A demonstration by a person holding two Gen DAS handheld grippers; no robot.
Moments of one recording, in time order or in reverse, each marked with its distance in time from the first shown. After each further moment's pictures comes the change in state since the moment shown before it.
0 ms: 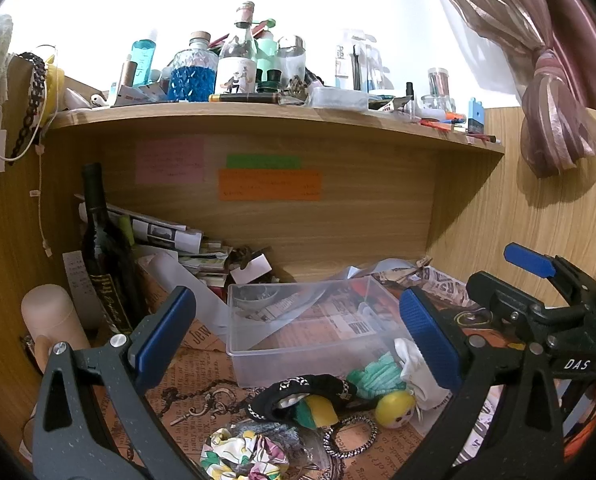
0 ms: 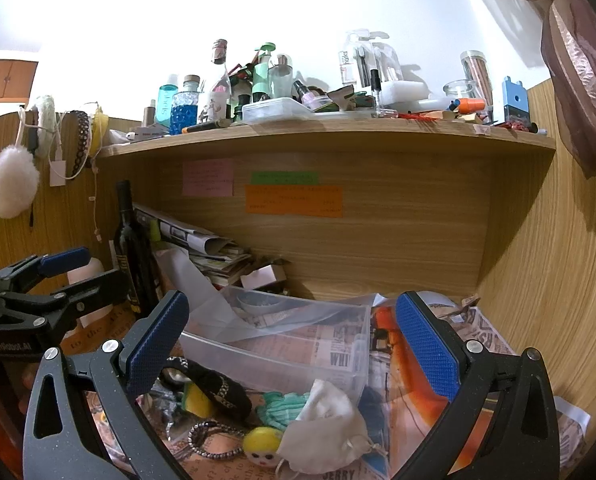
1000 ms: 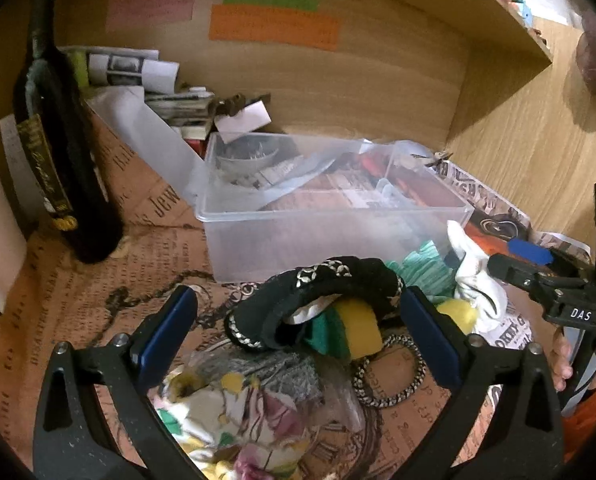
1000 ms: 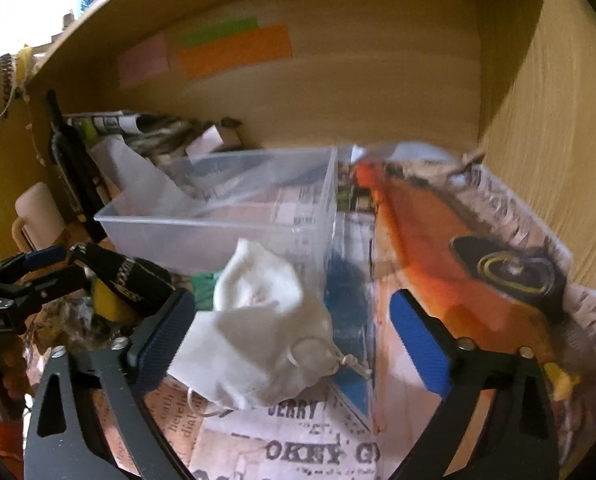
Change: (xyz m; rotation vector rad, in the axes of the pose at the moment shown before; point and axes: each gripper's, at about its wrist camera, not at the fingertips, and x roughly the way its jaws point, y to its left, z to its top) left arm 0.098 0.022 -0.086 -0.083 0.421 -0.058; right arm 0.074 -0.064 -0.089 0.175 0.442 0.022
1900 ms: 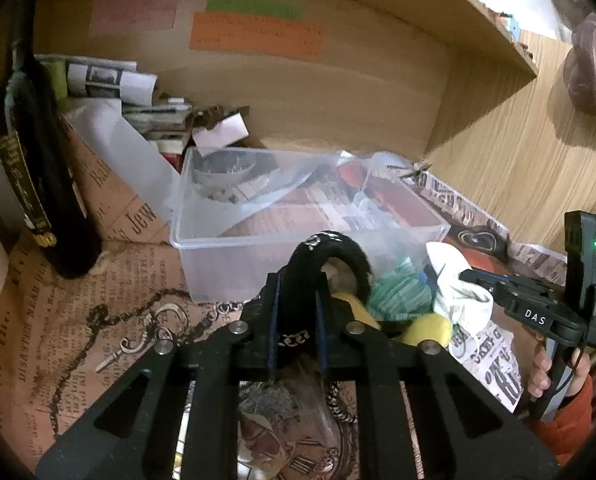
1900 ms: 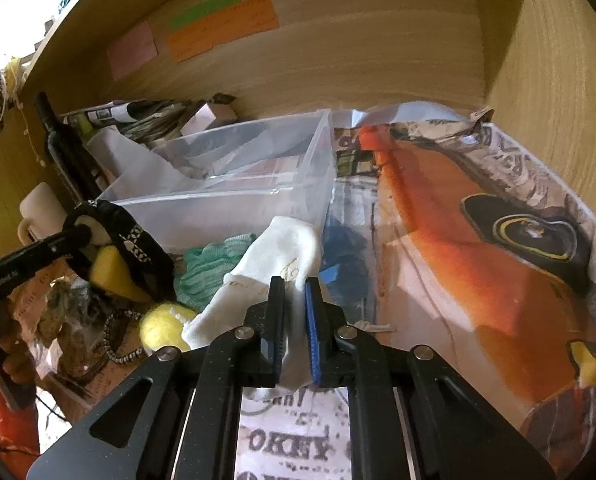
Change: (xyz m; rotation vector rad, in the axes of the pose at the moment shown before) left arm -0.010 -0.005 0.015 -0.003 -0.031 -0.077; right arm 0.004 -0.018 -0.008 0.044 0.036 0.022
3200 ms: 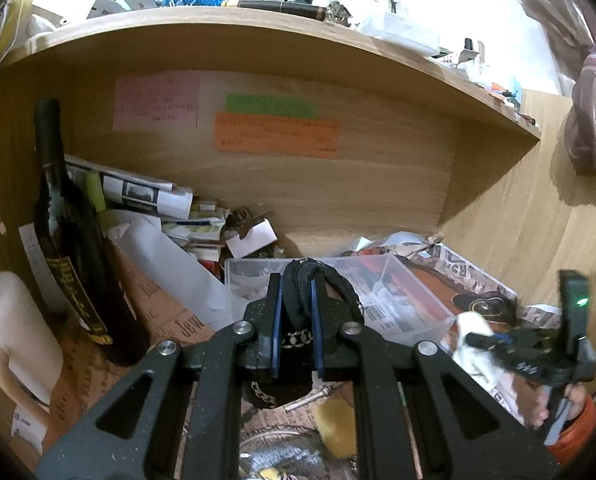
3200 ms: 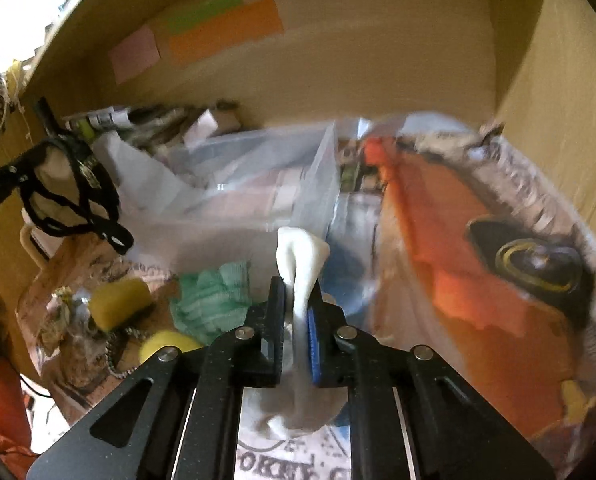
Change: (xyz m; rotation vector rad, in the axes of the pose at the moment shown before) left arm -0.043 0.010 0.062 0.041 -0.214 0.083; right arm -0.005 -0.009 0.021 -0.031 -0.017 0.034
